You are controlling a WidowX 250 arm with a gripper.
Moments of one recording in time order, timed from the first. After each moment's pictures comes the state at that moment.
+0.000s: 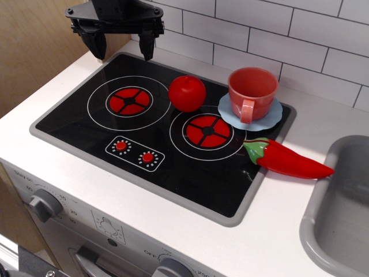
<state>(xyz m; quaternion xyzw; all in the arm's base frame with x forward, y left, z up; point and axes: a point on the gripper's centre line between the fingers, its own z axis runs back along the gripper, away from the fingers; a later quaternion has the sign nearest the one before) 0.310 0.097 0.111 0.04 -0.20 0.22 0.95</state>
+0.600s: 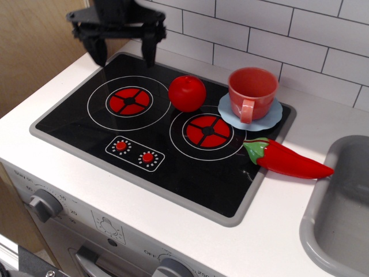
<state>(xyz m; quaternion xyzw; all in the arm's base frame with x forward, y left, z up) 0.303 0.077 0.114 0.02 -0.14 0.22 0.97</state>
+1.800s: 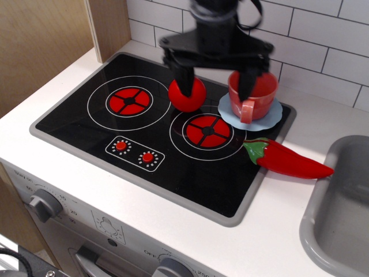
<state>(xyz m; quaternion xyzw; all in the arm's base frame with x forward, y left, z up) 0.291 -0.043 0.108 0.00 -0.14 0.16 0.98</state>
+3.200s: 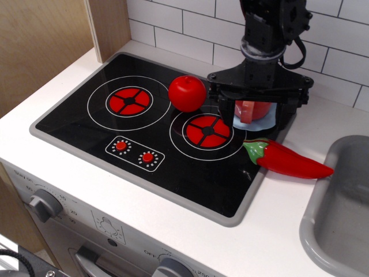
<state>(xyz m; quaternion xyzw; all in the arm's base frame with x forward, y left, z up) 0.317 -0.078 0.065 -0.01 -0.12 0.17 0.98</state>
